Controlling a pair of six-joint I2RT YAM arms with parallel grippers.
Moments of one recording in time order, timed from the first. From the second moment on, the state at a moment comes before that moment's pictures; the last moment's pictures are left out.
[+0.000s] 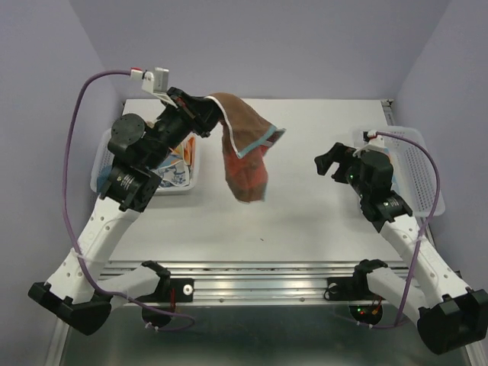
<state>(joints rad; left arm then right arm) -0.48 1.05 1.35 0.00 0.24 -0.57 0.26 0.91 0.74 -0.11 0.05 0.50</state>
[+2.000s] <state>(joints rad) -1.01 1.36 0.72 -0.19 -0.20 -0.90 0.46 1.69 0.92 -0.16 0.20 0.46</state>
